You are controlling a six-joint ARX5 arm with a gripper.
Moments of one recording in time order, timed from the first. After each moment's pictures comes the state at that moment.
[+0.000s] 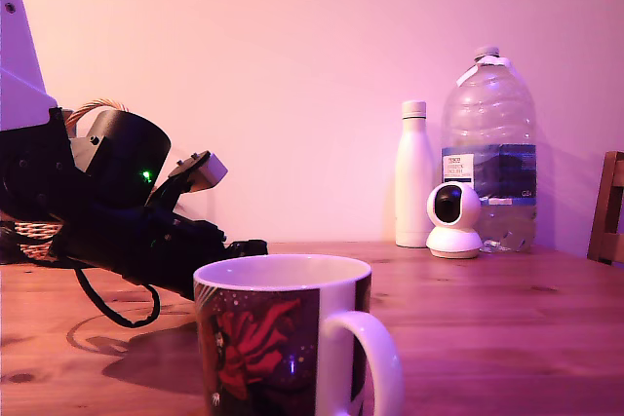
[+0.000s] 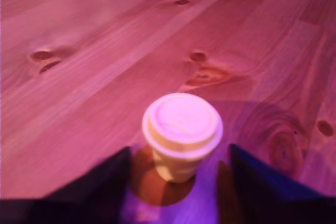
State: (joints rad) arm -0.45 2.08 0.81 0.77 0.53 0.14
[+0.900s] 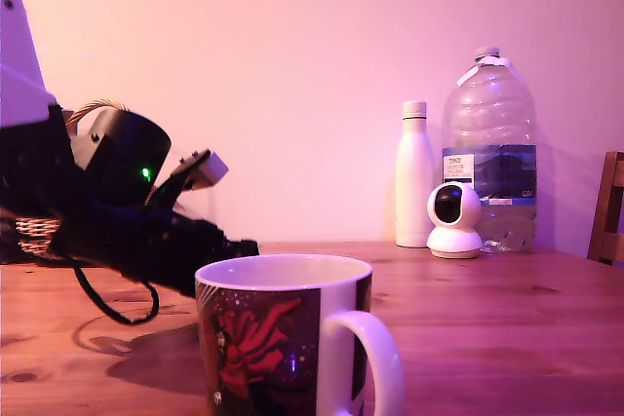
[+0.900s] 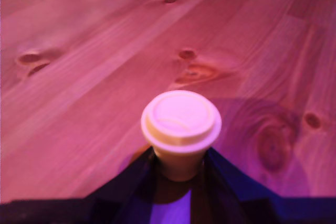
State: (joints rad) arm -0.45 2.03 0.80 0.73 0.56 0.18
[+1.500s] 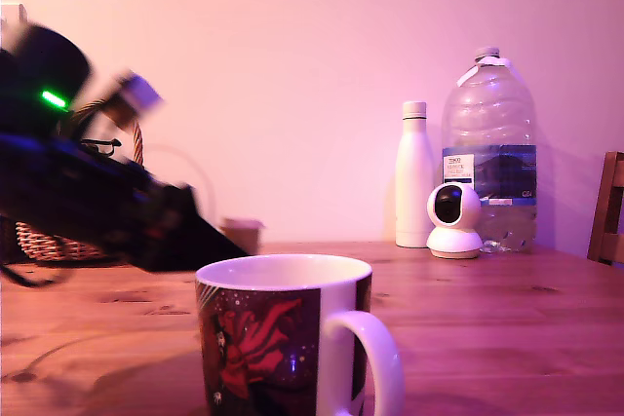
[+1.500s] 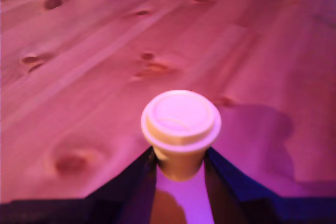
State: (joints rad) arm -0.45 1.62 0.47 0.66 0.56 0.18
